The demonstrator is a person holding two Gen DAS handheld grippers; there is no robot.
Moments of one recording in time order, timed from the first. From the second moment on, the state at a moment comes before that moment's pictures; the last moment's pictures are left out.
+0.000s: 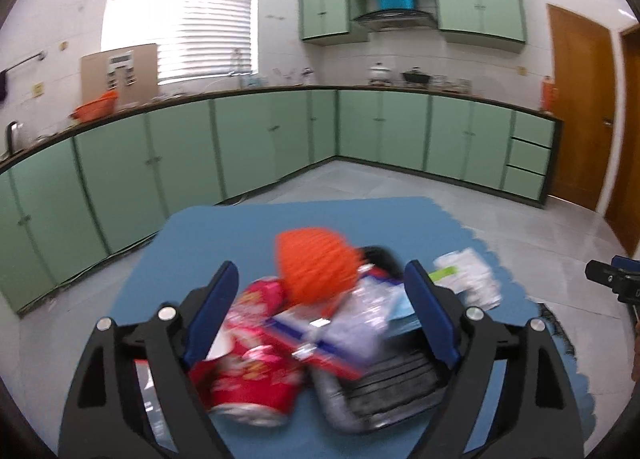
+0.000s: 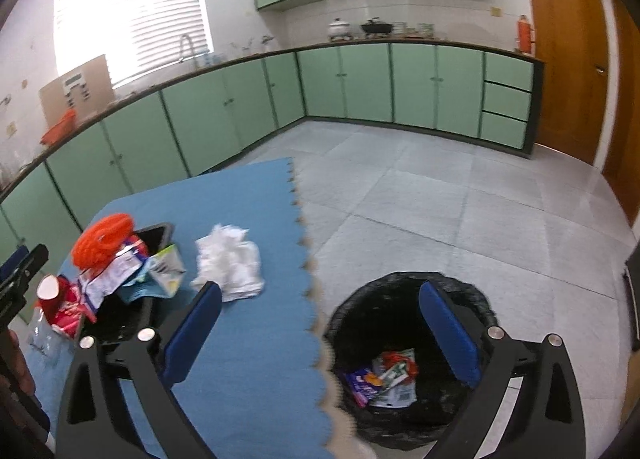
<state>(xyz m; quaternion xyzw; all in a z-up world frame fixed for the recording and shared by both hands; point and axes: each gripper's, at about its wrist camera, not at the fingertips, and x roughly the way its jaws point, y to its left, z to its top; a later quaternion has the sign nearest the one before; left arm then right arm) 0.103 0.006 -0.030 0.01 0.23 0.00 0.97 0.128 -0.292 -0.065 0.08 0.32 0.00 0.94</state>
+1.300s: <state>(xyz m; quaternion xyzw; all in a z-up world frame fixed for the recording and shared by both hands) 0.132 0.171 -0.094 -0.07 0.38 0.06 0.92 0.149 -0.146 -0.049 0.00 0.32 0.12 0.94</state>
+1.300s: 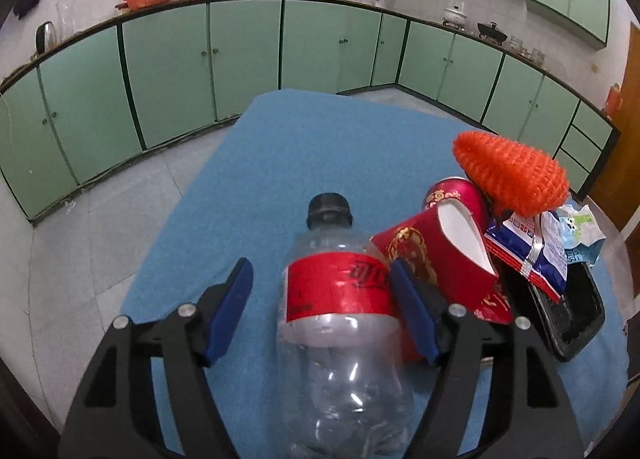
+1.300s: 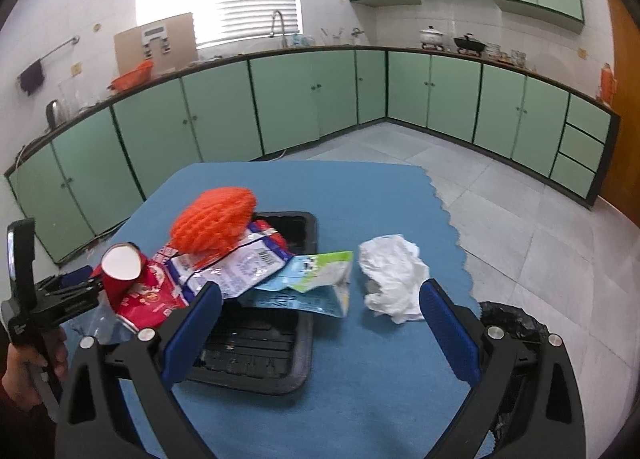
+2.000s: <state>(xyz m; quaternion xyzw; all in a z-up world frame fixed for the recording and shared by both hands) 0.103 0.171 -0.100 -0.11 0.38 0.05 0.92 0.144 -0.119 -0.048 0.00 0.31 0.16 0.94</state>
